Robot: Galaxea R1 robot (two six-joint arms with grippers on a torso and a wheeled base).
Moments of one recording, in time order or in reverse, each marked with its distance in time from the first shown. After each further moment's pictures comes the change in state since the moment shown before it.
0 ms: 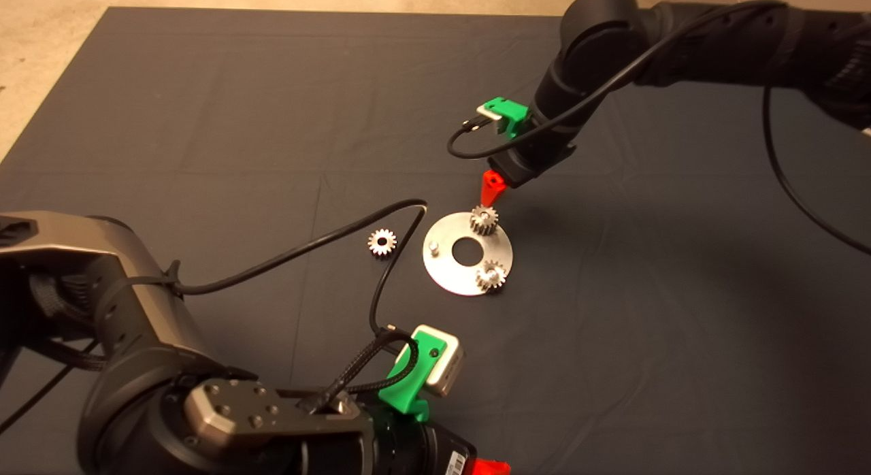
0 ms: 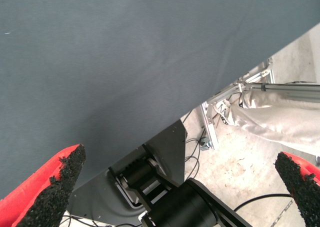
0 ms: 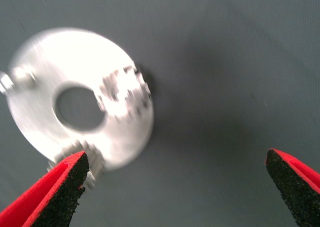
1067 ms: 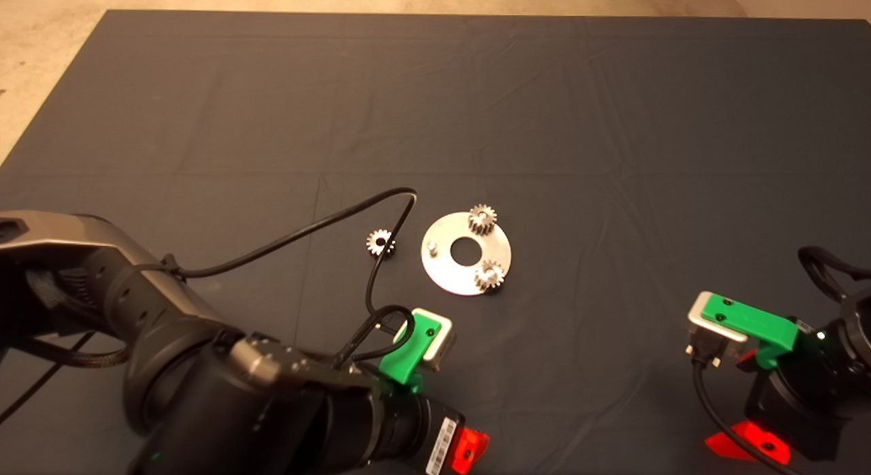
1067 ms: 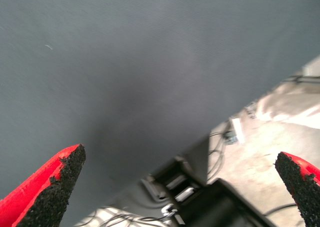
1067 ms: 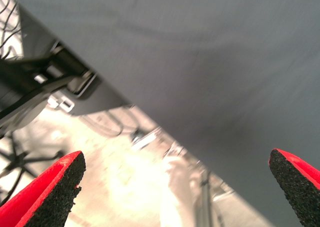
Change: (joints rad) left arm -0.012 -0.013 -0.122 -0.087 0.000 0.135; right arm -0.111 -0.656 0.963 0.078 -0.085 0.183
